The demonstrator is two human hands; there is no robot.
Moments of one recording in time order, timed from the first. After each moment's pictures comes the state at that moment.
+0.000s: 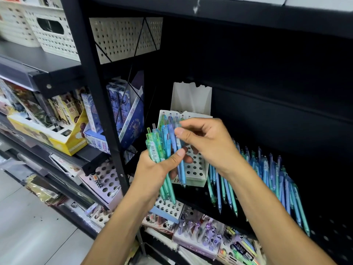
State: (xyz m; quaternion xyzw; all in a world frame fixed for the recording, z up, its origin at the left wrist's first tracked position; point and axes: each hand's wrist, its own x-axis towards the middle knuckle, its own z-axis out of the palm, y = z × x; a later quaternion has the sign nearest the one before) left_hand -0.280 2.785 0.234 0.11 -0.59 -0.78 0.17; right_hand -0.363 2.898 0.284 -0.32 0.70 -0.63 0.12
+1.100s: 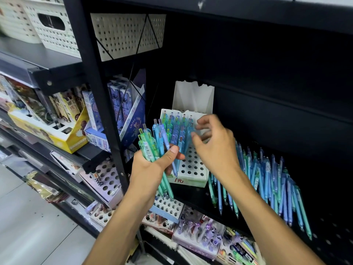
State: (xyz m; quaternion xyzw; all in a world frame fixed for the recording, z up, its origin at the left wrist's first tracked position) left_hand -0.281 2.782 0.228 0.17 -0.59 -0.76 0.22; right_hand -0.387 2.900 0.245 -0.27 0.84 -0.44 -0.14
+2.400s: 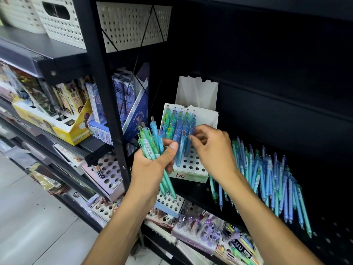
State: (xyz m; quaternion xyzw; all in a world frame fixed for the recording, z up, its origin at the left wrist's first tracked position) left_hand -0.277 2.784 0.218 0.18 -0.53 -0.79 0.25; right_hand -0.383 2.898 0.235 -0.27 0.87 -0.41 -0.09
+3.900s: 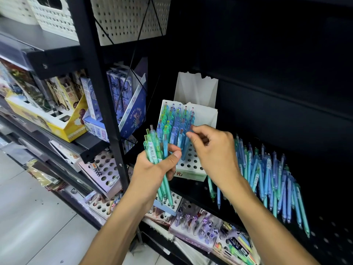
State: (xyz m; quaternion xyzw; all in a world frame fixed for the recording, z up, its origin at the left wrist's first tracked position) left_hand -0.276 2.786 0.207 0.15 -0.56 -0.79 0.19; right_hand -0.377 2.902 0.230 -0.31 0.83 -0.43 -0.17
